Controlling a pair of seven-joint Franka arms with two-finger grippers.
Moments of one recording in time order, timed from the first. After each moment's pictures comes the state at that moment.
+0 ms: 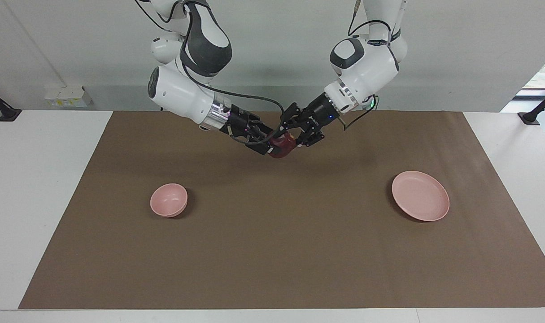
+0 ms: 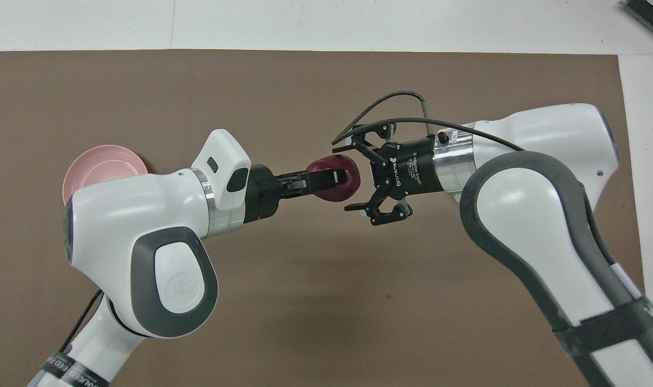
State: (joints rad) left arm -0.22 0.00 -0.37 -1.99 -1.08 2.51 0.15; right arm 0.34 0.13 -0.02 -1.81 0.99 2.04 1.15
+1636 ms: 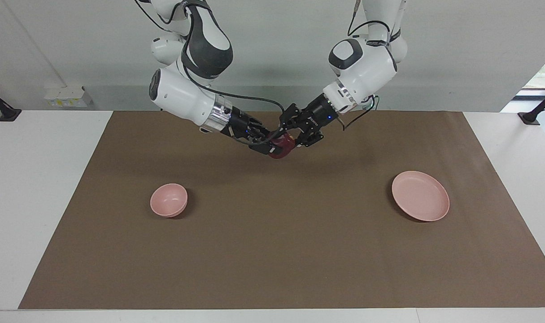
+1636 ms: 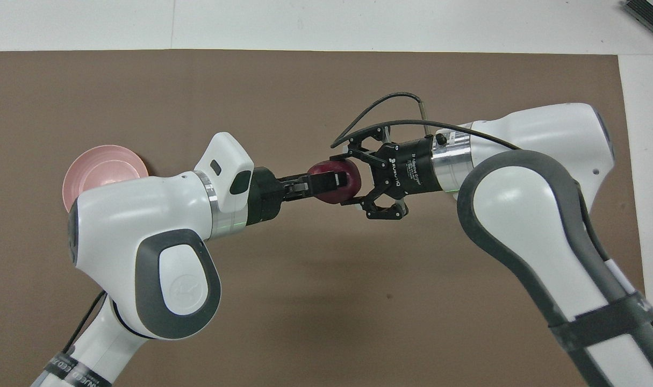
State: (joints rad) left arm -0.22 0.00 -0.38 -2.00 -1.08 2.52 0.14; right arm 0.34 0.14 -0.02 -1.81 0.99 2.04 1.09
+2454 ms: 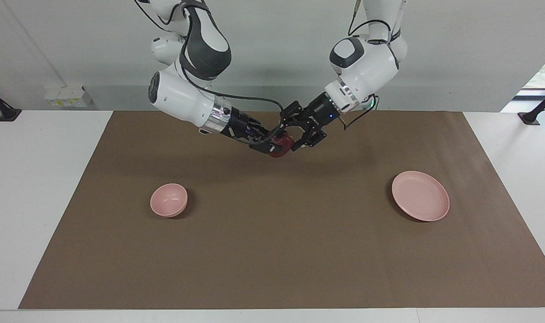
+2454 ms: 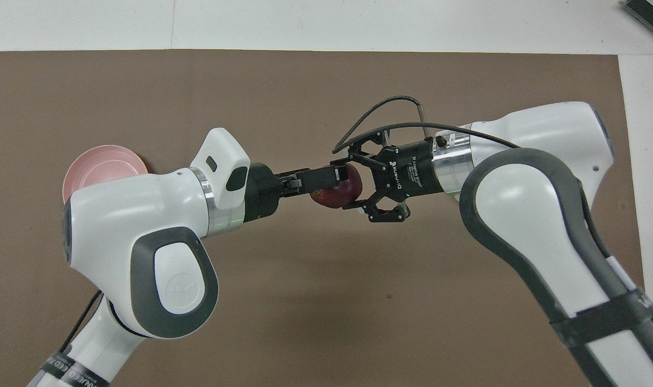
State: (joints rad) left arm -0.22 0.00 -0.37 -1.99 -1.08 2.52 0.14; right arm 0.34 0.14 -0.02 -1.81 0.98 2.00 1.07
